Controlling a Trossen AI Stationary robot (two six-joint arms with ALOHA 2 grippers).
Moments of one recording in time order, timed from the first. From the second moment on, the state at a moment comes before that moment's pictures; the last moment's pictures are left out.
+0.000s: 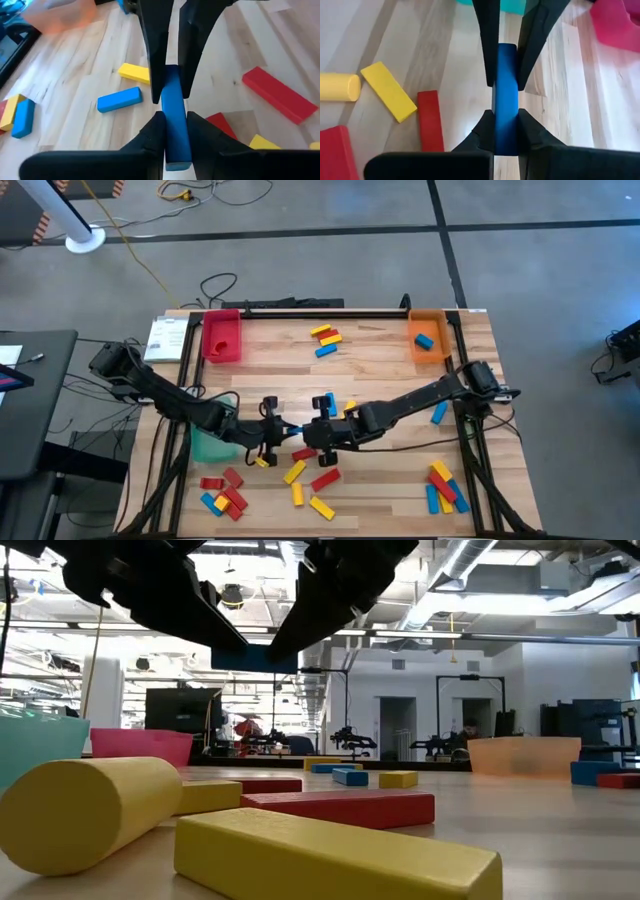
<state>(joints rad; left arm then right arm) -0.43 1.38 0.72 0.09 -0.54 -0.04 0.29 1.95 1.49 -0.38 0.33 -0.04</state>
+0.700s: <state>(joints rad) -0.43 1.38 0.73 0.19 -0.58 0.09 0.30 1.83 1.49 -0.50 0.38 -0.01</state>
